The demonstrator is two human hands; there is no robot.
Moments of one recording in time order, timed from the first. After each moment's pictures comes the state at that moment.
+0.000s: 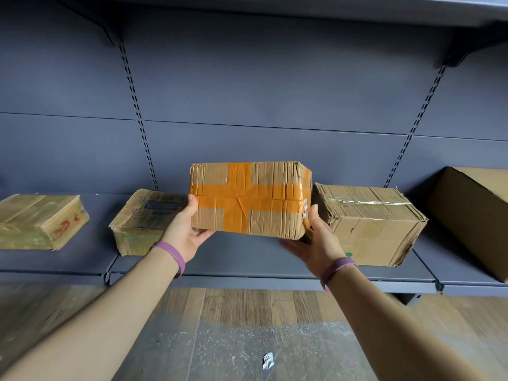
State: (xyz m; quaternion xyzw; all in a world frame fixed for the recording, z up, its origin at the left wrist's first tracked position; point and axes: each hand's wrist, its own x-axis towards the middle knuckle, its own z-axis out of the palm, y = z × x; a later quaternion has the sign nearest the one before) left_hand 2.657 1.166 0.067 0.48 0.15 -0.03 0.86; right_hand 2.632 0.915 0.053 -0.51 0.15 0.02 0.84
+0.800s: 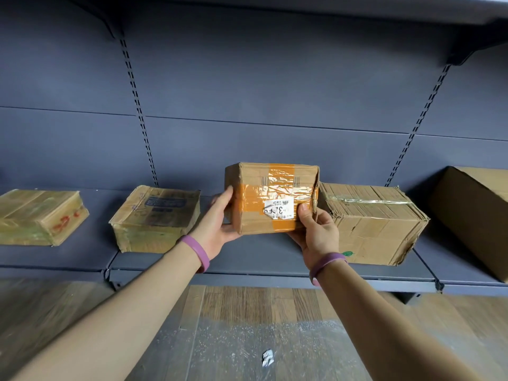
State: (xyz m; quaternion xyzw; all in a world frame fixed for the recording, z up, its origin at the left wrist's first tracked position) left_hand 2.645 1.121 0.086 0.56 0.07 -0.10 0.82; right_hand 2.637 0.933 0.055 -0.51 0.14 -0.10 0.84
